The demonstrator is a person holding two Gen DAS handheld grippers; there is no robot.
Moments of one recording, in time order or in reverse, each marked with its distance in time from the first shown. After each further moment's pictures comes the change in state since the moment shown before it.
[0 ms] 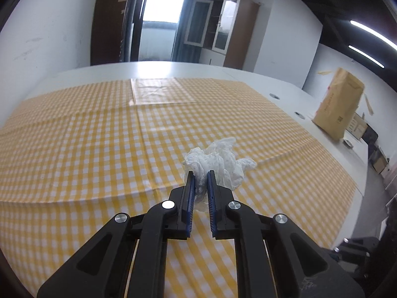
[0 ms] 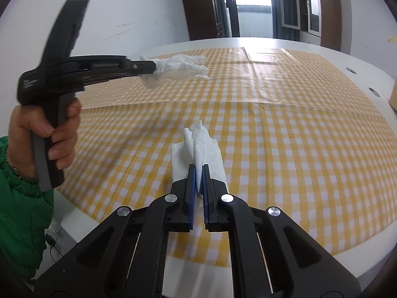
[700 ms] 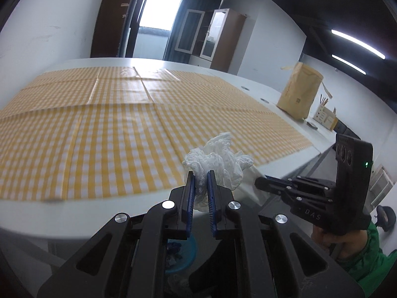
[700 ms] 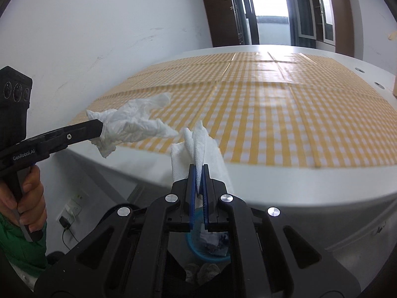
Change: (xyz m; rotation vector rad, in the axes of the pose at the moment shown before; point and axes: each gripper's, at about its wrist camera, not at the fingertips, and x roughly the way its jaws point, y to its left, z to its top) left arm -0.170 -0.030 -0.193 -0.036 -0.045 -0.079; right arm -0.069 0.068 -0.111 -0.053 -0.062 0.100
